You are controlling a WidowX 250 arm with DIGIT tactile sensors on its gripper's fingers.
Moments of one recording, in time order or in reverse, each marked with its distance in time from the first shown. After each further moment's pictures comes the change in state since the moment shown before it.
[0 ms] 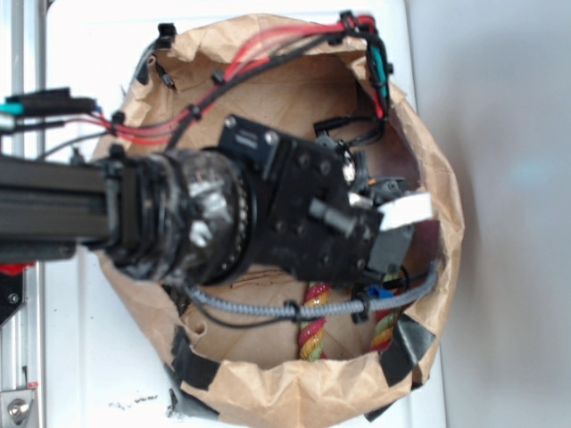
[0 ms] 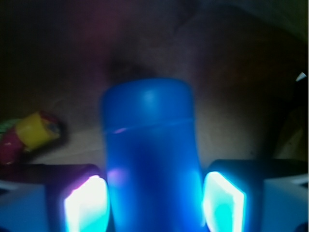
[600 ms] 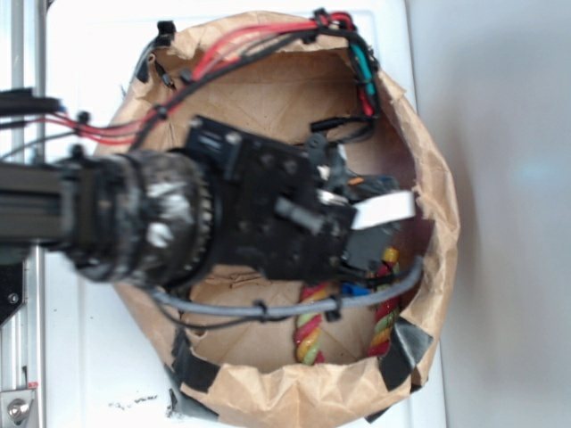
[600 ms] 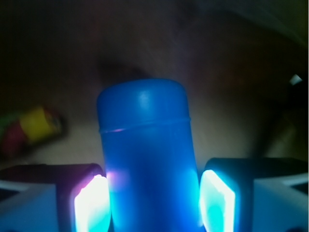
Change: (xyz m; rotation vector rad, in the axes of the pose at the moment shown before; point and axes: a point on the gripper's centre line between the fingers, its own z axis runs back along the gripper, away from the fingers) arm -0.012 0.004 0.013 -0.037 0.002 -0.012
